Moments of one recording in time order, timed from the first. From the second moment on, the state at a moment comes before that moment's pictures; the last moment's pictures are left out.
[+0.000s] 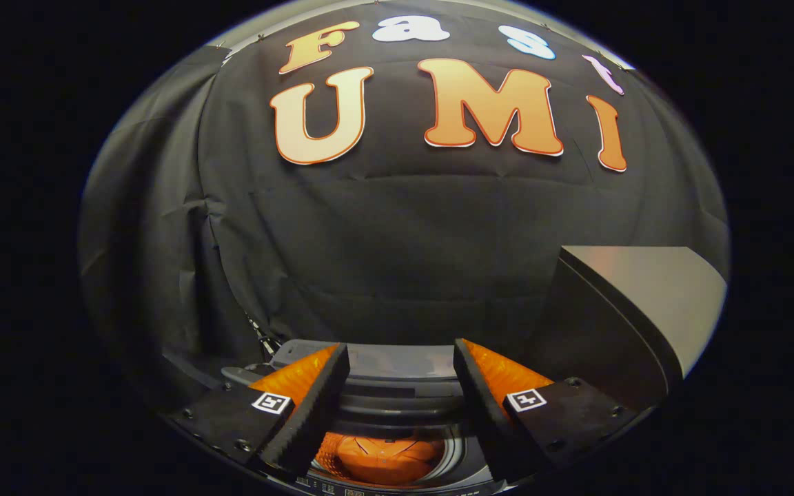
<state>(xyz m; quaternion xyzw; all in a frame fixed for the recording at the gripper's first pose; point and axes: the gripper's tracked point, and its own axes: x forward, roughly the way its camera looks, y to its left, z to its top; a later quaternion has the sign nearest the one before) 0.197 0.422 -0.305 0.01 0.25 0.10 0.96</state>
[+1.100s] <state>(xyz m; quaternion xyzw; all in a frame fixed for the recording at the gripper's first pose) 0.150 0.433 -0.275 0.03 0.23 0.14 0.96</state>
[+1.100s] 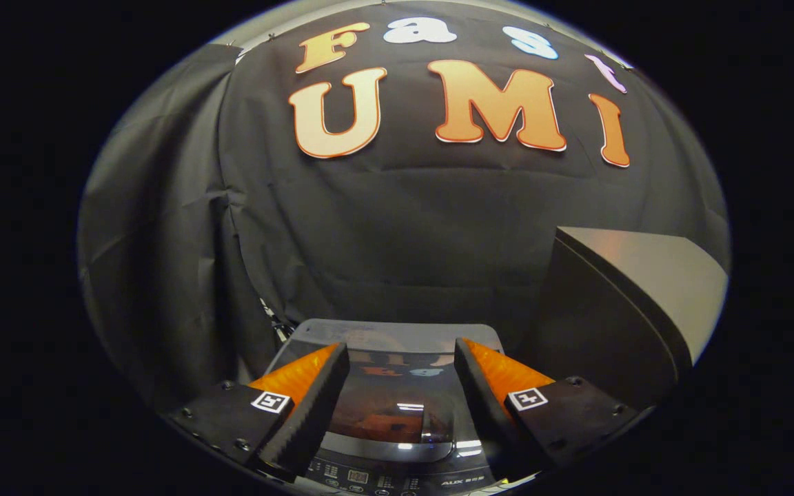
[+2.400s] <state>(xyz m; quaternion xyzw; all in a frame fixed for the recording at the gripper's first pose) 0.004 0.212 0.016 0.04 0.02 0.08 1.00</state>
